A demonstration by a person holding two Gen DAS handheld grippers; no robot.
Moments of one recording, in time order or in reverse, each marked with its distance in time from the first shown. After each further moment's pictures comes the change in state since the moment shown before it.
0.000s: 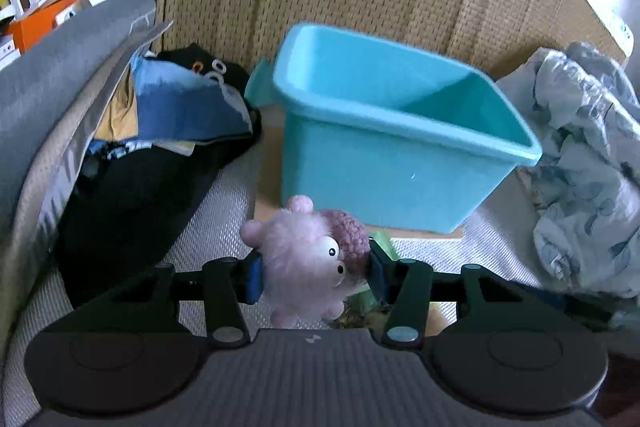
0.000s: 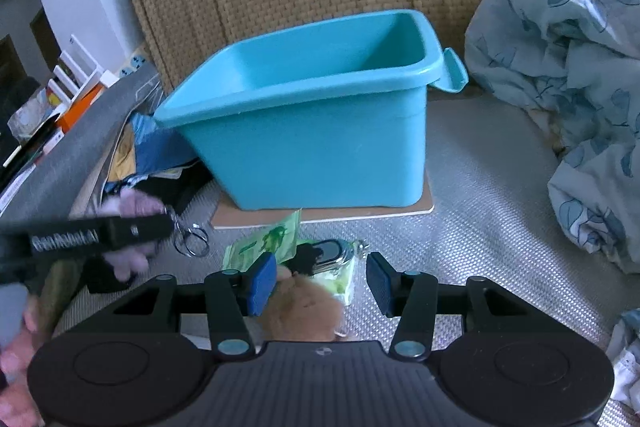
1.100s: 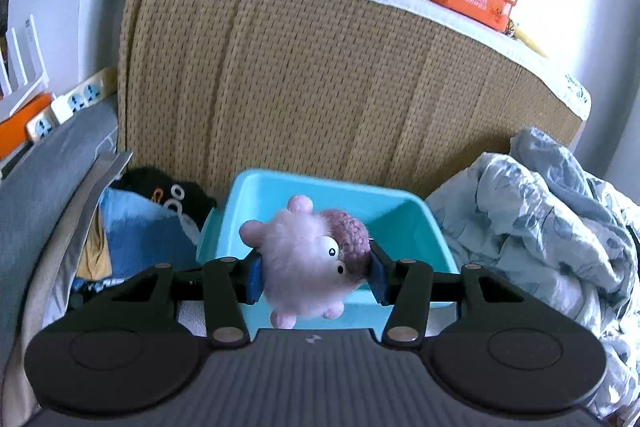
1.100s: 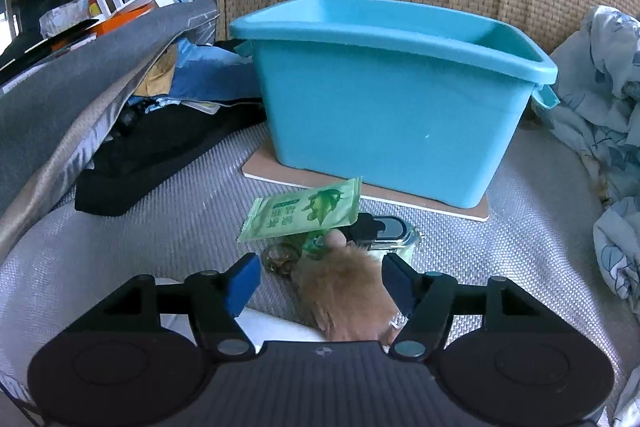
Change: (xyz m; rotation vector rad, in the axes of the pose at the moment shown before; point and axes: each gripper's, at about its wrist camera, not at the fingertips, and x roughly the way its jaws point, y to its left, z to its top) left arm -0.051 -0.038 0.098 0.035 -0.184 -0.095; right arm 0.032 0.053 -0.042 -0.288 -0.007 -0.037
